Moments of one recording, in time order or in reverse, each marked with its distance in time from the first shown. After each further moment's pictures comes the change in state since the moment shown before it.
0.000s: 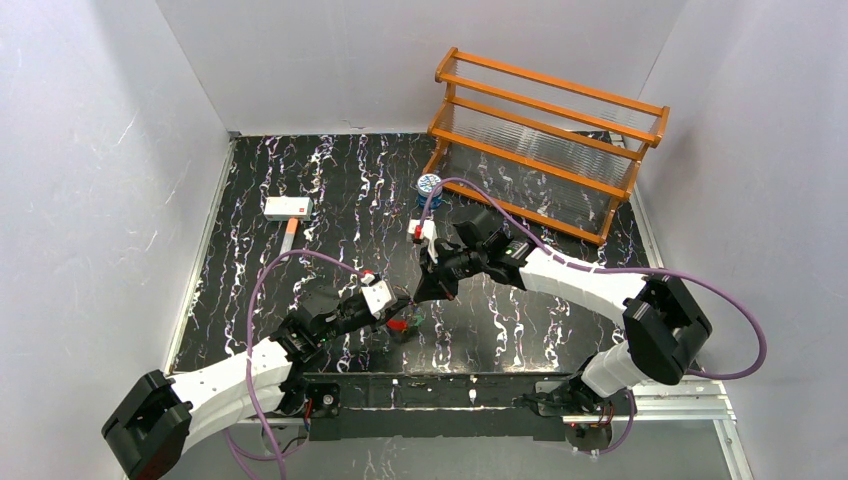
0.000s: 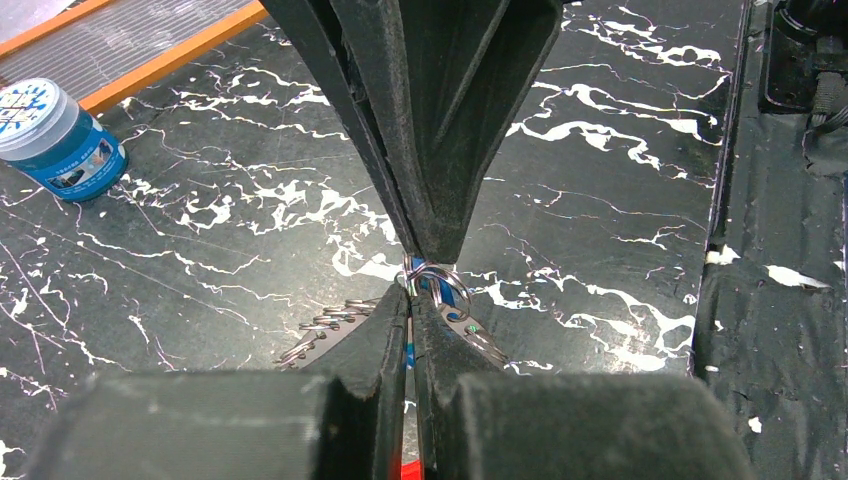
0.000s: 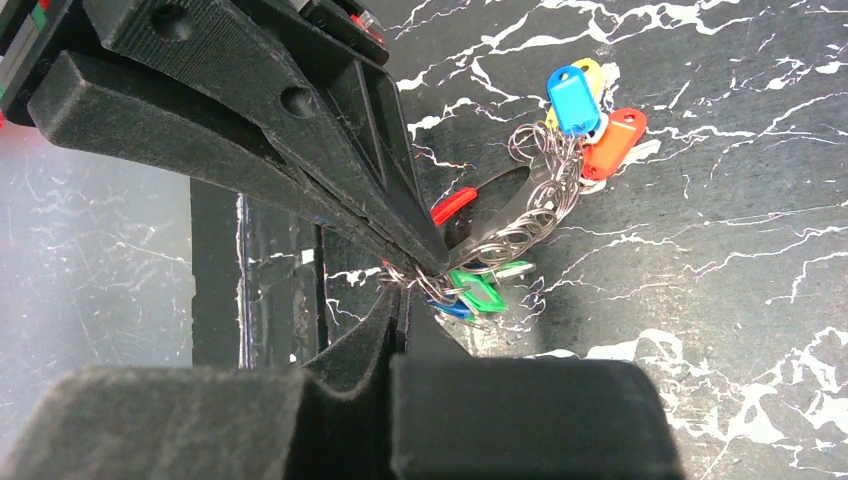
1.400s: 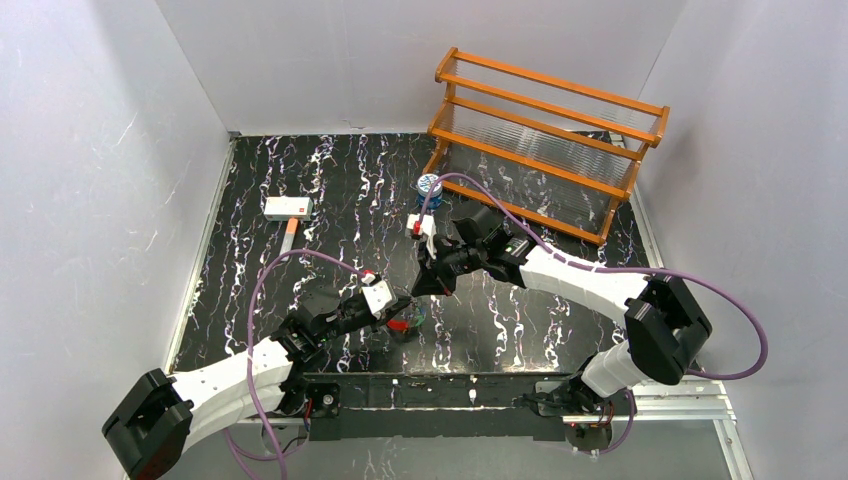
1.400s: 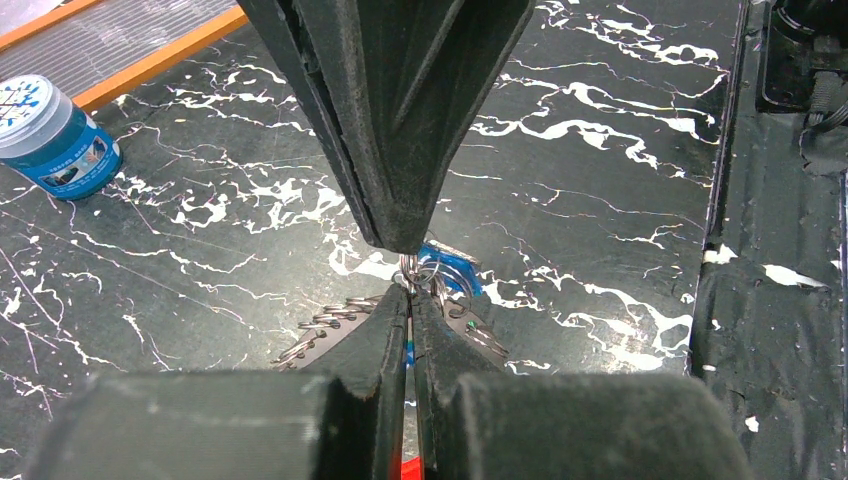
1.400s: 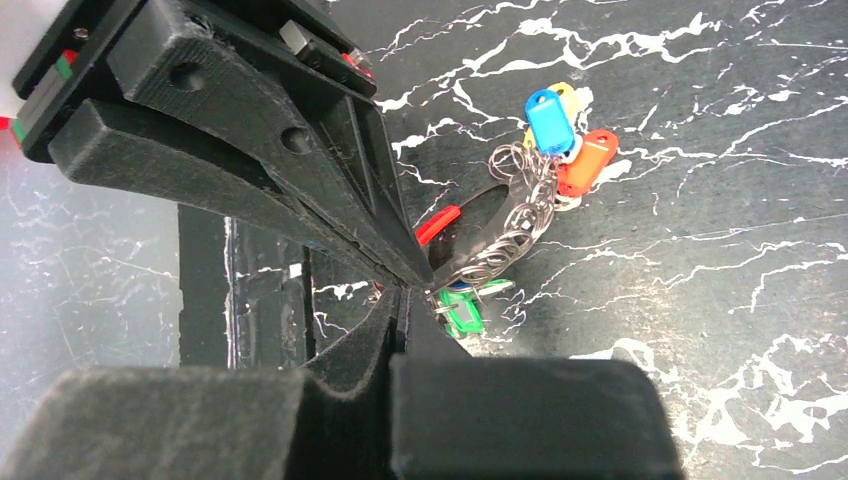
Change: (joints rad) left arm 0.000 0.008 0.000 0.005 0.001 -0.003; right arm 0.001 0.000 0.027 0.003 0.019 -0.005
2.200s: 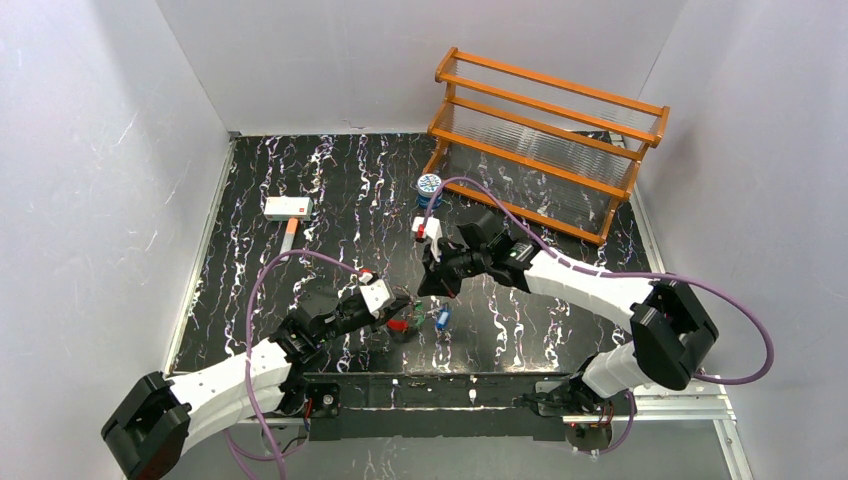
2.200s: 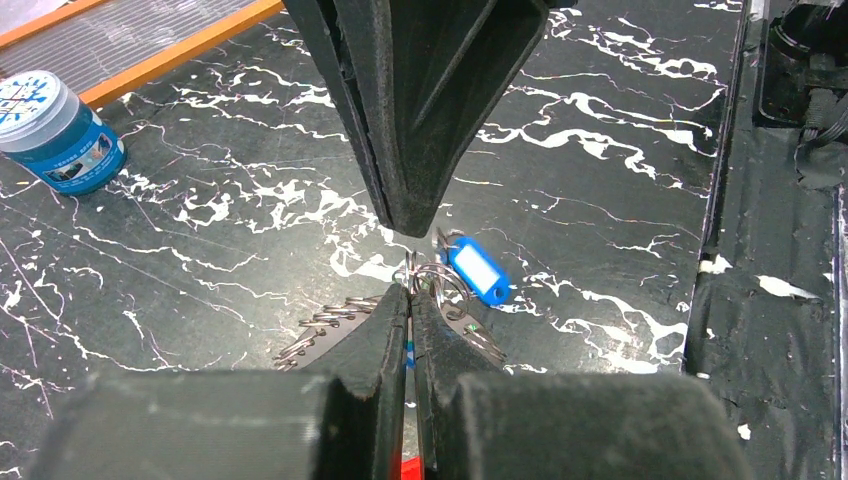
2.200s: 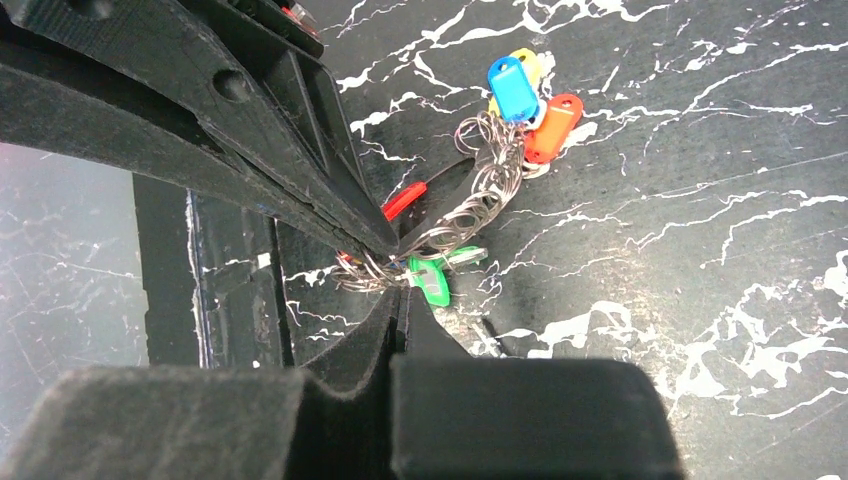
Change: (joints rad) left arm 0.000 -0.019 -0.005 0.001 -0.010 -0.024; right arm 0.000 -0.031 -0.043 -0.001 0.089 -0.005
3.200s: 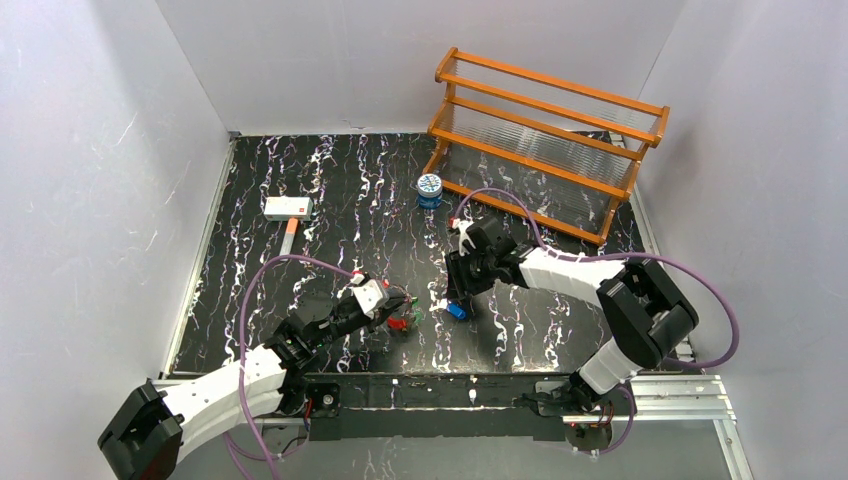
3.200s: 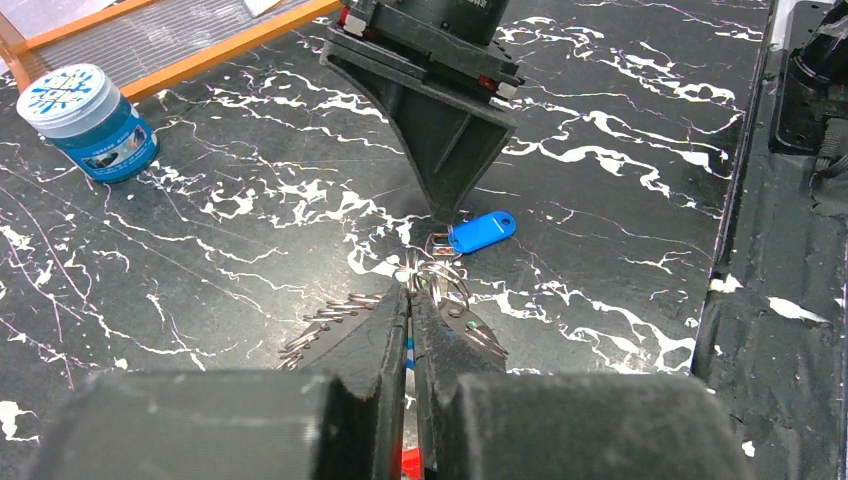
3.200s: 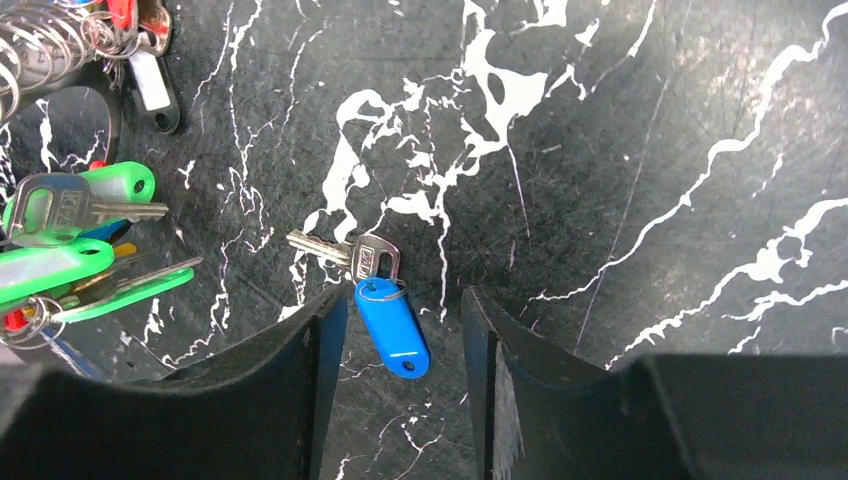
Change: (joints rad) left arm 0.000 -0.082 -0.034 -0.006 -0.066 -0.036; right arm -0.133 0.115 -0.119 -0.056 0.352 0.392
